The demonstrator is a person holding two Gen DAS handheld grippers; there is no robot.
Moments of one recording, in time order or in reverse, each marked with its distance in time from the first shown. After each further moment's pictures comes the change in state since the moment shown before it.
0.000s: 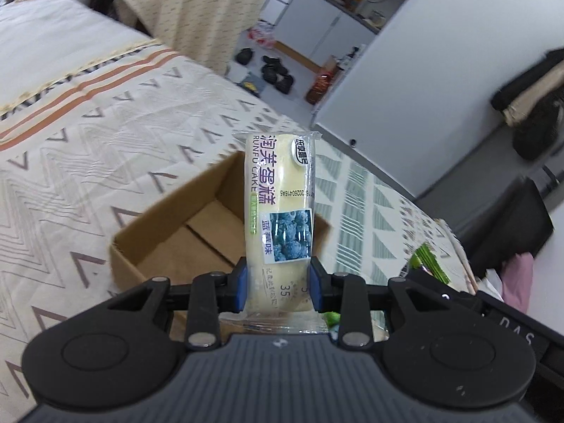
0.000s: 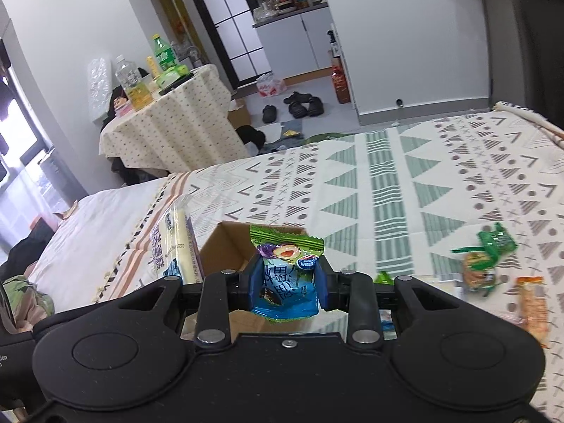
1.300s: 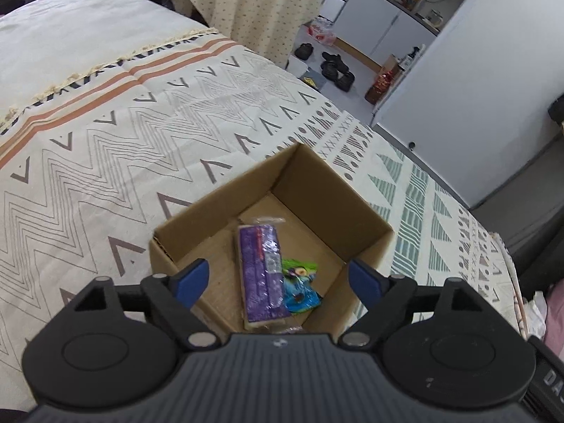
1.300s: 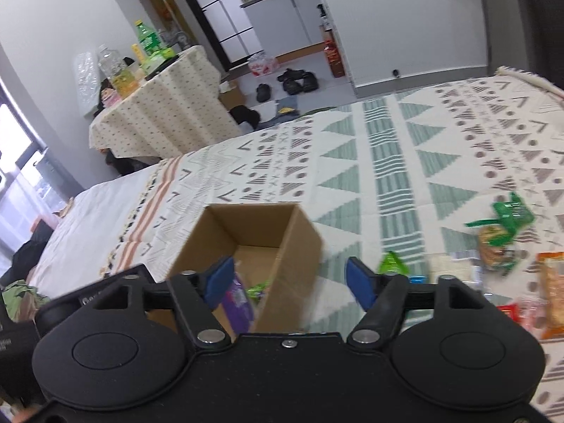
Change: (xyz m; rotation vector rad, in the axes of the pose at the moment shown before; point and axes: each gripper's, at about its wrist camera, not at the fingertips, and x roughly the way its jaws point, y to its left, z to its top) left arm 0.020 -0.003 -0.001 -0.056 0.020 0.183; right arm 0.015 -0.023 -0.007 0.054 0.057 -0.033
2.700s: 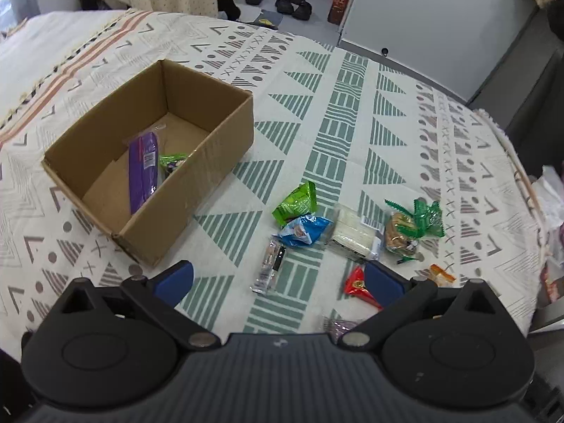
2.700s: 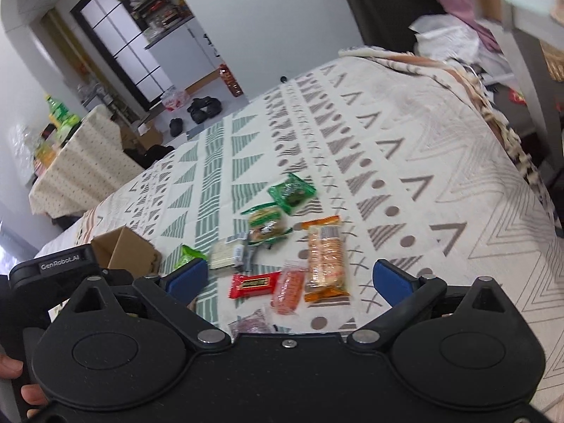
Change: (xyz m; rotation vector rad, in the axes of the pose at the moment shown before) left arm 0.006 -0.158 -0.106 0.282 0.175 0.114; right arm -0.102 -0.220 -0.041 0.260 -0.030 -0.128
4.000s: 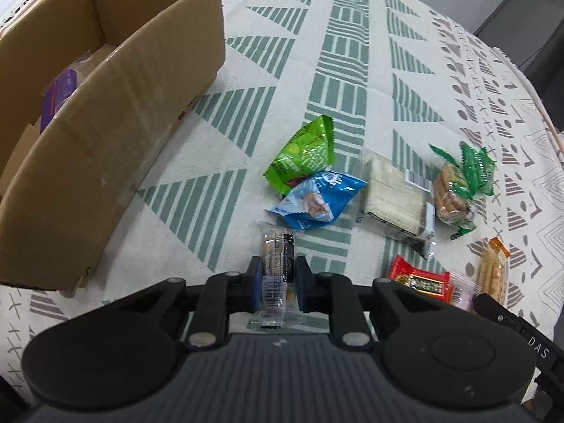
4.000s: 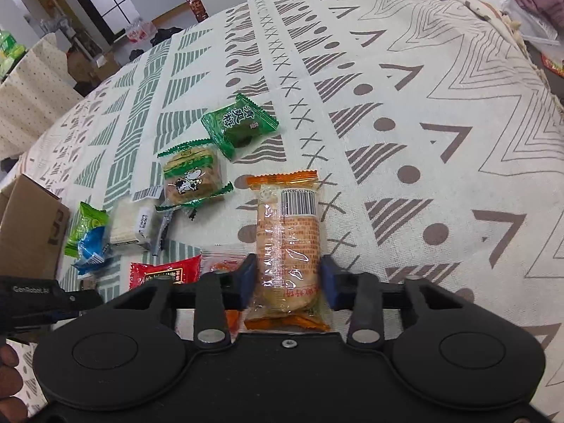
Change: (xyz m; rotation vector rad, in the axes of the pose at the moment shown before) left arm 0.119 0.006 0.002 0.057 0.194 -0.066; right arm 0.128 -0.013 -0.006 -0.085 0.207 -0.141
